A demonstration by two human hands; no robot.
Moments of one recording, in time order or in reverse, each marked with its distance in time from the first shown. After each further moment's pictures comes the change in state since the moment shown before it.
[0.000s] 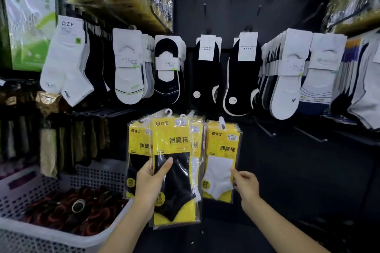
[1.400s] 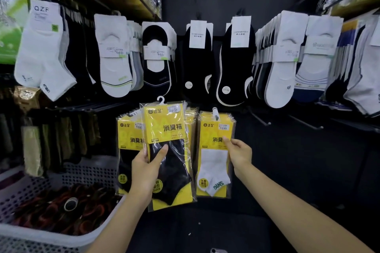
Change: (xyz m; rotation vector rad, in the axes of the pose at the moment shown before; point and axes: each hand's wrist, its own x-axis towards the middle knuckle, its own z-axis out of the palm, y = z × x) left_hand 0.024 -0.007 0.014 0.024 0.035 0.078; right_hand 0.028 -0.040 0.017 0.123 -0.056 -0.190
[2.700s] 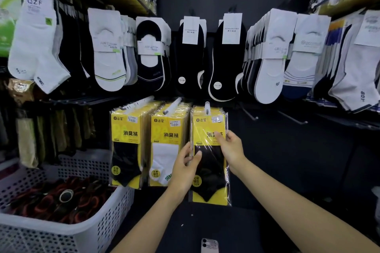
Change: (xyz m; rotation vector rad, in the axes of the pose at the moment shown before) left_hand -0.038 -0.025 0.088 0.083 -0.309 -0.064; right_hand -0.031 -0.025 -0.018 -0.020 -0.240 -0.104
